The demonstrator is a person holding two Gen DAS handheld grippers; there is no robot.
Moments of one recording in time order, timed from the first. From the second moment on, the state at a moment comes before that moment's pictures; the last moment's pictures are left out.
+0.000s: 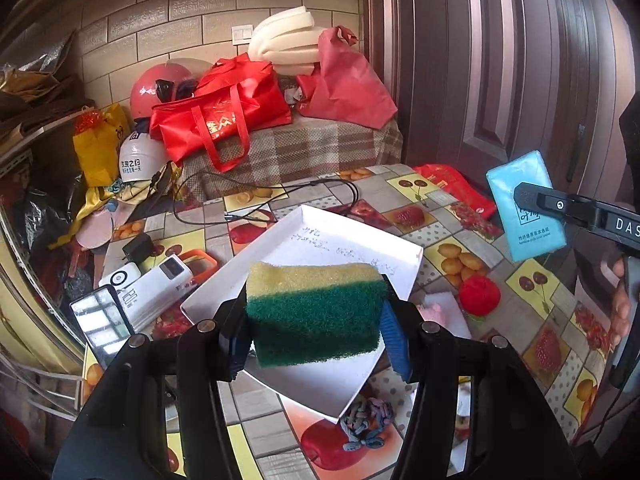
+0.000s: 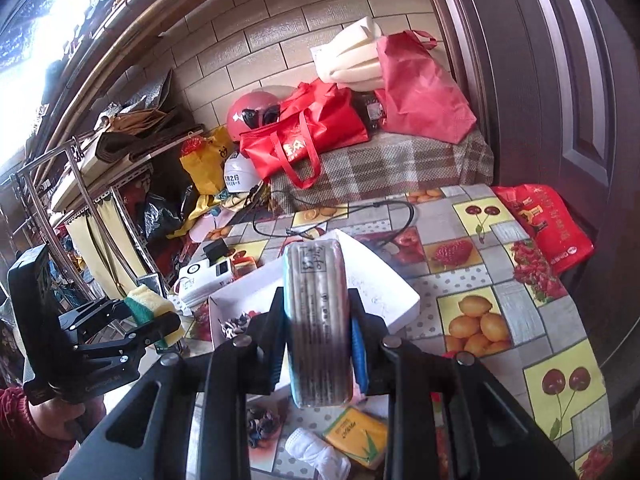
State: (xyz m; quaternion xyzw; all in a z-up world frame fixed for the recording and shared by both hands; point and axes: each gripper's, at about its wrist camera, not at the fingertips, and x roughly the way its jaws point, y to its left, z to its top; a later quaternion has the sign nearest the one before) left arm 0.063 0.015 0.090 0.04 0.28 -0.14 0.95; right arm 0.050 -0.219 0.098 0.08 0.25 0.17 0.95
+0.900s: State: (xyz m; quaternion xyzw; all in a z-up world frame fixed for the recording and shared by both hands) left arm 0.152 0.041 0.004 0.00 0.36 -0.11 0.93; right arm 0.152 -0.153 0.012 0.07 0.36 0.18 0.91
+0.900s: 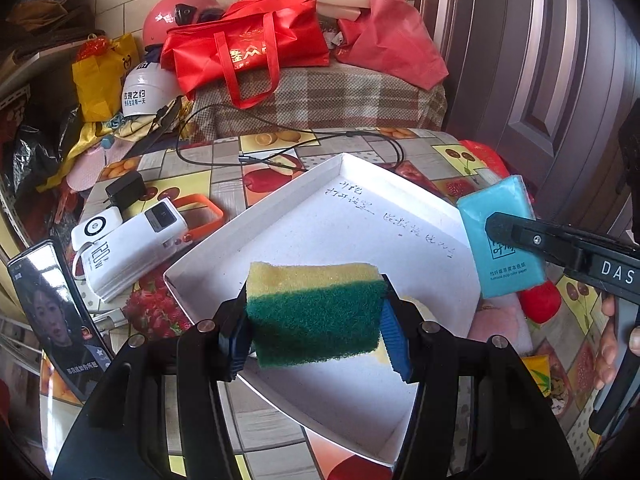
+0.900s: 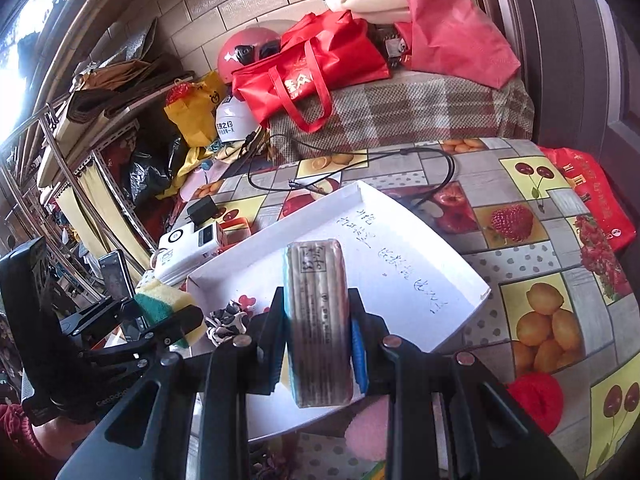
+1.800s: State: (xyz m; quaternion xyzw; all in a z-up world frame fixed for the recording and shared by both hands) left arm 0.180 0.055 -0.027 -0.02 0.38 -0.05 0.92; right arm 0.167 -0.139 -0.009 0.06 0.34 0.16 0.92
